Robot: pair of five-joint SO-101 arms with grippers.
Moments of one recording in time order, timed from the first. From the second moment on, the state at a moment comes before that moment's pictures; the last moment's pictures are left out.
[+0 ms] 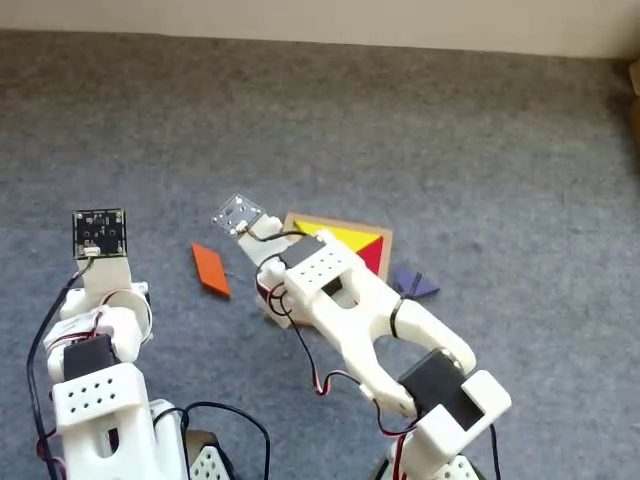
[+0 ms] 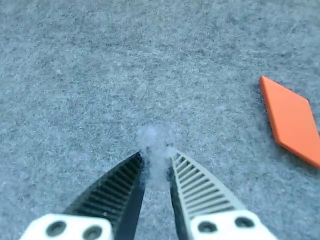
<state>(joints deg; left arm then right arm) -26.7 -64.6 77.1 47.0 -8.5 -44.9 6.0 25.2 53.6 16.0</state>
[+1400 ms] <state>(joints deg) -26.7 -64.6 77.1 47.0 -8.5 -41.1 -13.5 40.6 42.9 22.3</state>
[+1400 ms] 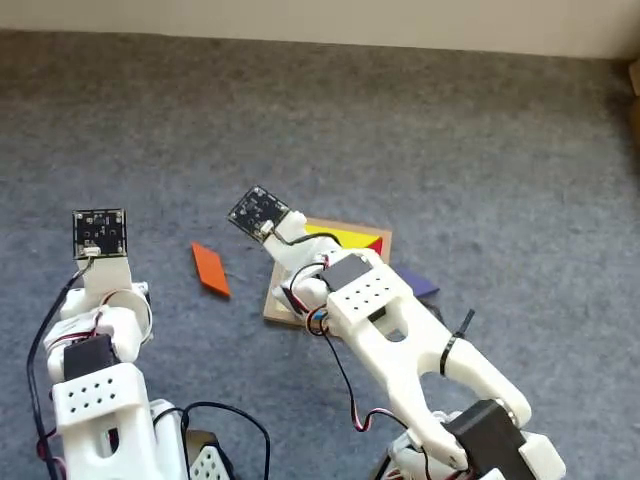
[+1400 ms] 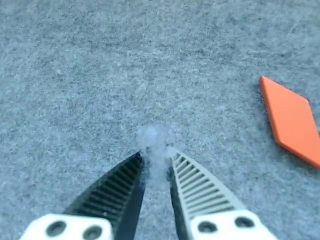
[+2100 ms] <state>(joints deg) -26.7 -64.7 78.3 47.0 -8.5 -47.5 -4.1 37.4 50.5 14.9</state>
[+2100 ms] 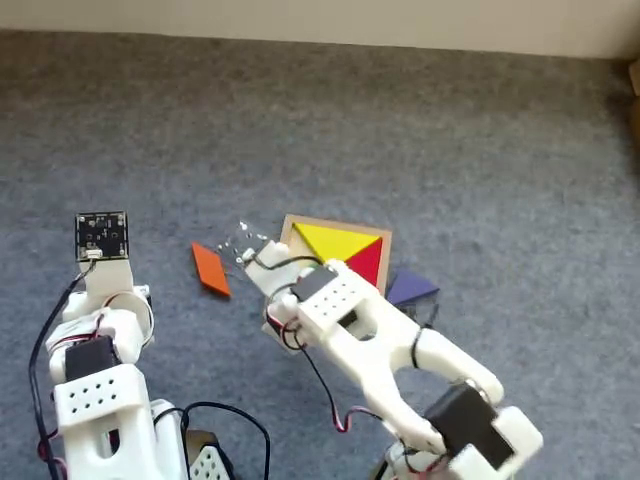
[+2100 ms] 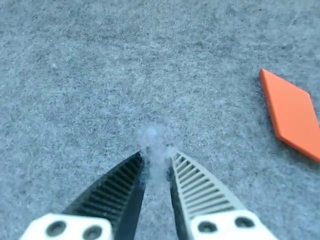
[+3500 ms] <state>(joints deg) -26.7 -64.7 78.3 46.8 -8.5 -43.0 -10.6 33.6 48.6 27.3</state>
